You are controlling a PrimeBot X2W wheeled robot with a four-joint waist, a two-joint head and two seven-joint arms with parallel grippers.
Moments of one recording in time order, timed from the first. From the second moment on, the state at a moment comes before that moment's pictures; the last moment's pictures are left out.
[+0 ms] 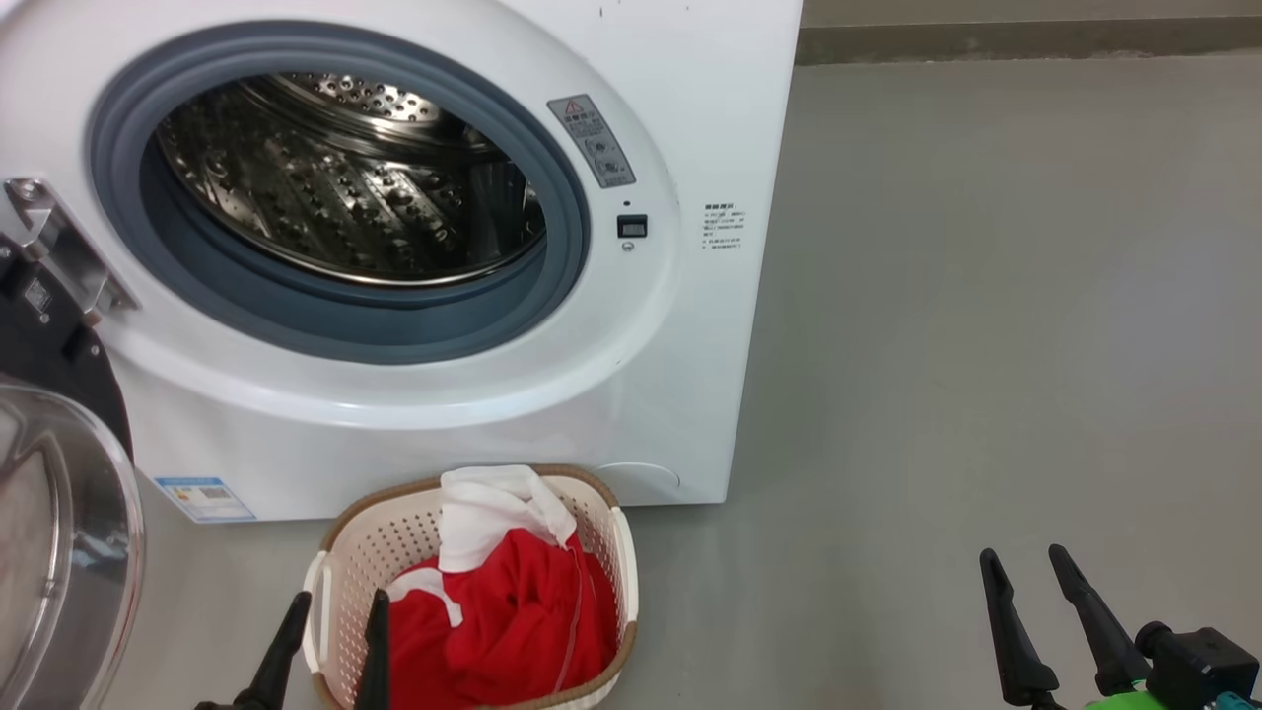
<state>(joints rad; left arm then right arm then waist) 0.06 0.04 0.01 0.20 -0.18 -0.09 -0.26 0.13 -0.07 -0.03 0.20 0.38 0.13 -0.26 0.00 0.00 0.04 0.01</state>
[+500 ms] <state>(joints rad) 0.06 0.04 0.01 0.18 -0.18 -0.08 -0.26 0.12 -0.07 -0.03 0.20 0.38 0.13 -0.26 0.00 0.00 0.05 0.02</state>
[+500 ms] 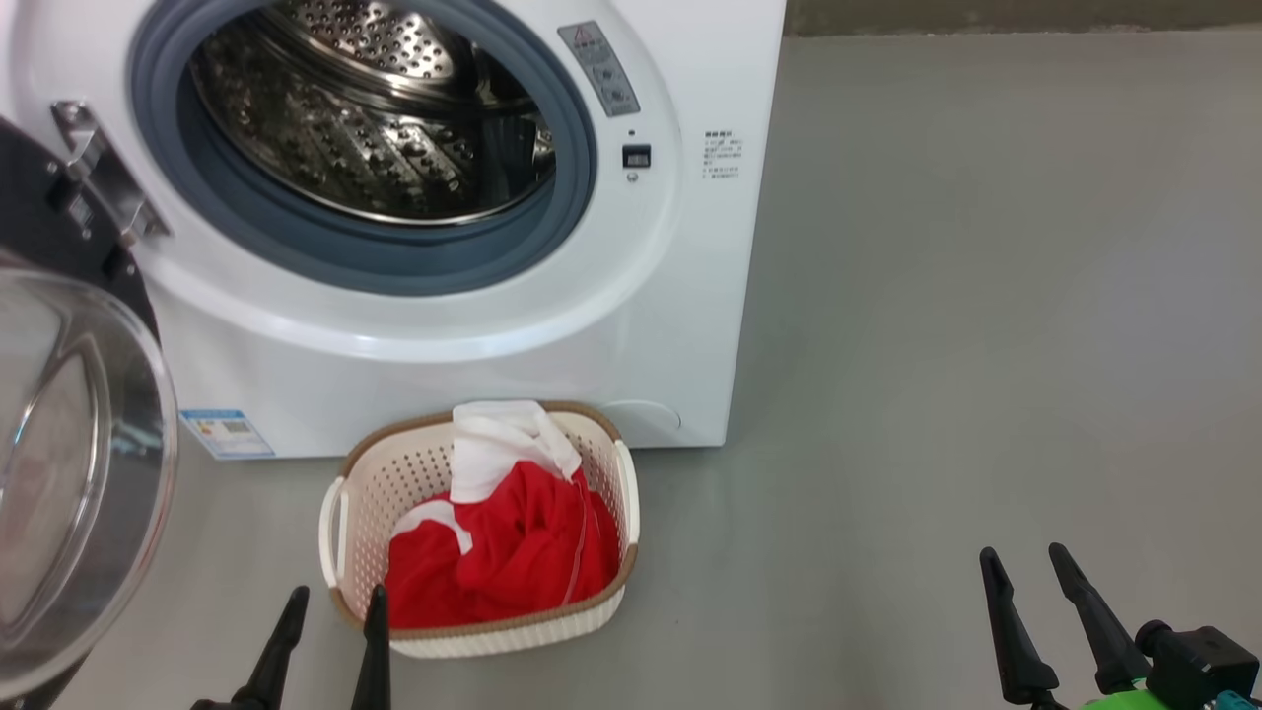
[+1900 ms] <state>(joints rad) 0.08 0.04 -0.06 0.19 -0.25 -0.02 -0.26 0.14 -0.08 0.00 0.20 0.37 0.13 -0.26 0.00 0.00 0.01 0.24</state>
